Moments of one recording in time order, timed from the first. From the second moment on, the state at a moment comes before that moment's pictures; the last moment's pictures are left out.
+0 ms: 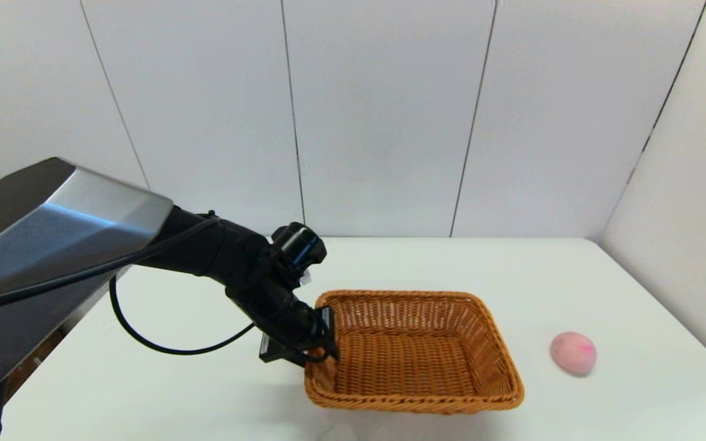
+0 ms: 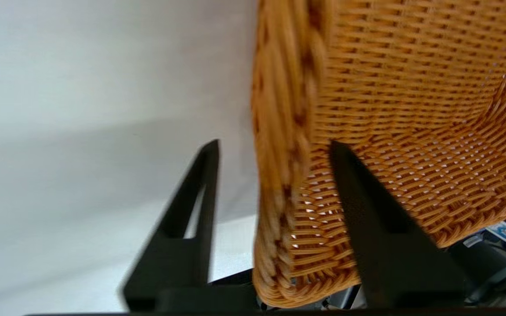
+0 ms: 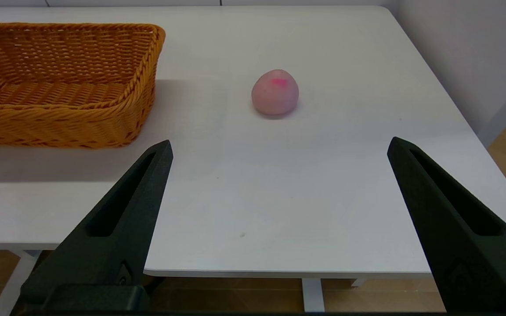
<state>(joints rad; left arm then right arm) -0.56 2.16 -1.35 0.45 -0.29 -0.67 0.01 0.00 -0.11 0.27 -0.03 0.01</state>
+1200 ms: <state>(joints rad) 0.01 1.44 -1.05 0.56 -0.03 -0.20 0.01 0.00 -0.11 0.26 -0.03 0.01</state>
